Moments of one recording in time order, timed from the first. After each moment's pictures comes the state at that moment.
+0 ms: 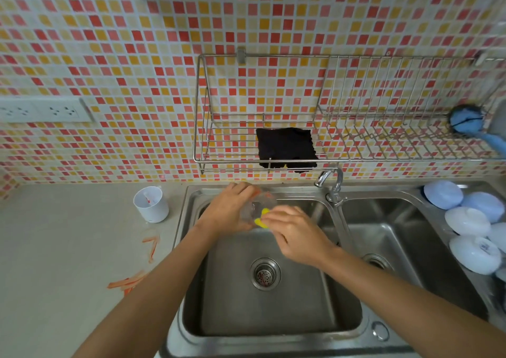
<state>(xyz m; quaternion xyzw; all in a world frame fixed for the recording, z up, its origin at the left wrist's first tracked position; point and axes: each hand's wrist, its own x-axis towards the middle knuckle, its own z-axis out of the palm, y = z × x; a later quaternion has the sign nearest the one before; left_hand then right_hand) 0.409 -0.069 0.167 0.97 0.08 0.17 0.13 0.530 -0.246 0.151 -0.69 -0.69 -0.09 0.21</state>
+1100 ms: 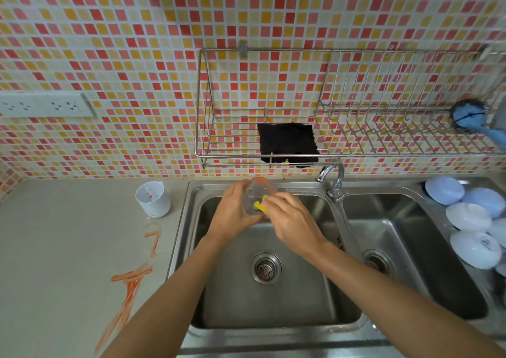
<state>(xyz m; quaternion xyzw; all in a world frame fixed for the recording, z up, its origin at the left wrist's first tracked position) 0.411 -0.091 0.140 0.89 0.22 0.25 0.32 0.520 -0.230 0.147 -0.69 -0.65 -0.18 0.25</state>
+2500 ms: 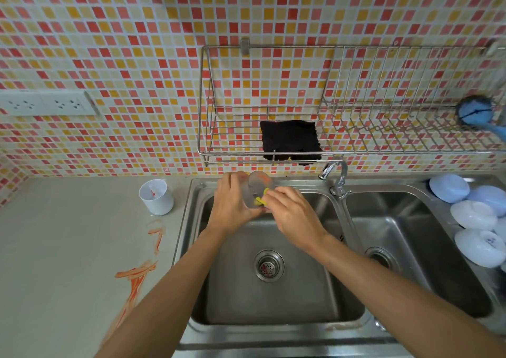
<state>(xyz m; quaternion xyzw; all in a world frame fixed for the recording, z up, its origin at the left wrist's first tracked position) 0.409 -0.086 0.148 0.90 0.26 0.28 0.23 0.524 -0.223 0.151 -0.70 -0.65 -0.19 0.21</state>
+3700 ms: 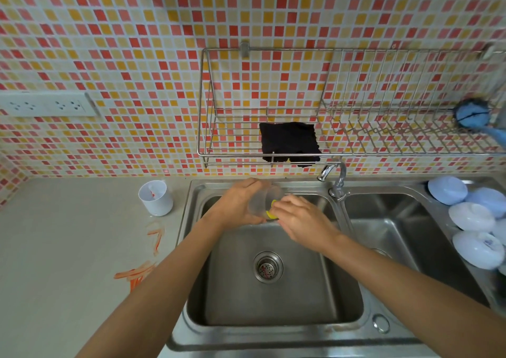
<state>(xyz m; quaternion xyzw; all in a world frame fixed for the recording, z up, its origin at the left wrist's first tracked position) 0.416 -0.072 0.164 0.96 0.08 0.14 0.21 0.547 -0.242 0.149 -0.67 -0.72 -0.14 0.13</state>
